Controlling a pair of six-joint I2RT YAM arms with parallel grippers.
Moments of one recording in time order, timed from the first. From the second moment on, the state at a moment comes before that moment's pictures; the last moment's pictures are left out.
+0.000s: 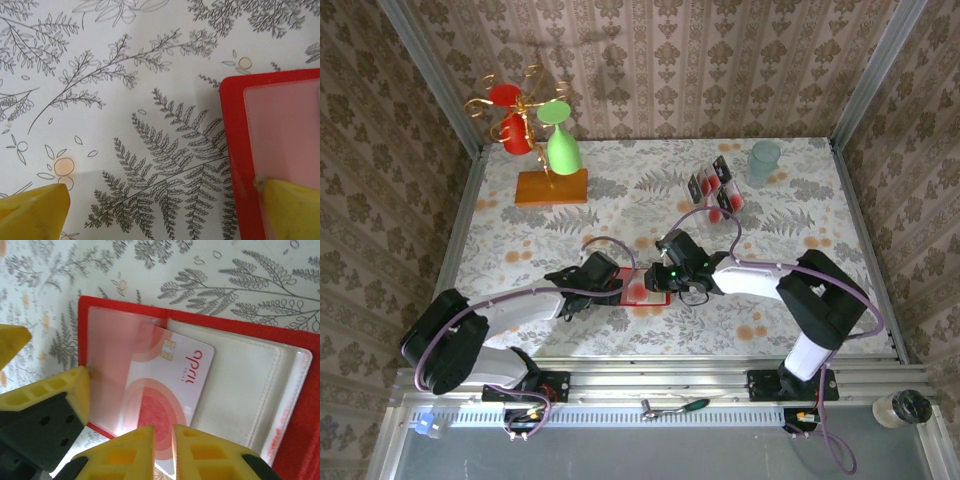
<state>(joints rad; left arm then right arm) -0.82 1.34 0.57 -0.32 -0.34 -0.52 0.75 1.69 0.85 -0.07 -0.26 0.75</state>
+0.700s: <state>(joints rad) -0.81 1.34 0.53 -0.30 -0.34 -0.53 0.78 1.84 0.99 -0.12 -0.25 0.75</state>
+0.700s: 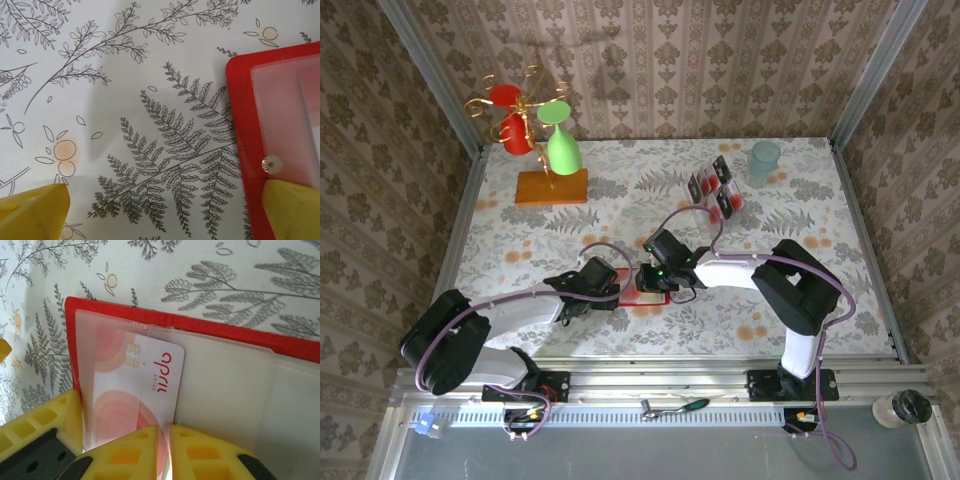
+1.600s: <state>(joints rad) -0.72 1.23 0.52 -0.32 -0.30 -0.53 0.78 1.77 0.92 -0.13 -0.21 0.73</state>
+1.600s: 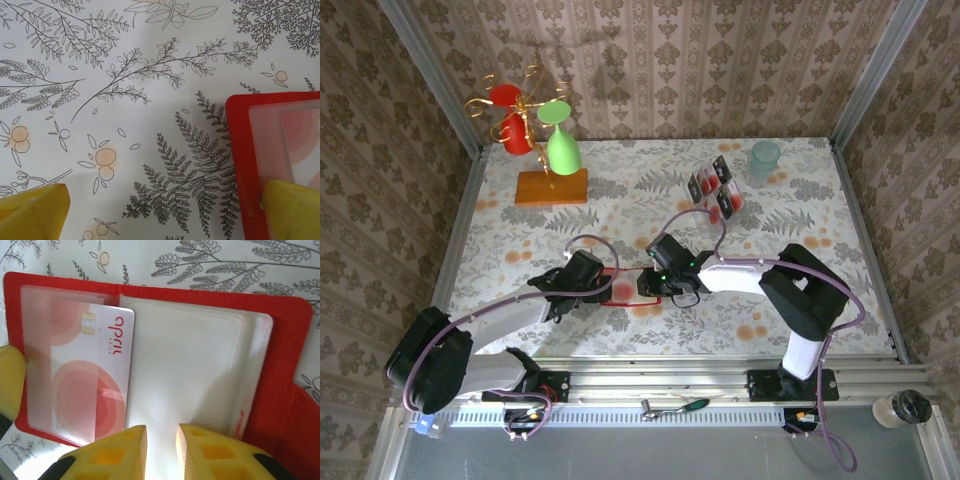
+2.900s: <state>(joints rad) -0.72 1.33 0.50 -0.27 -0.28 -0.53 0.76 1.87 1.05 -0.18 -0.26 0.71</state>
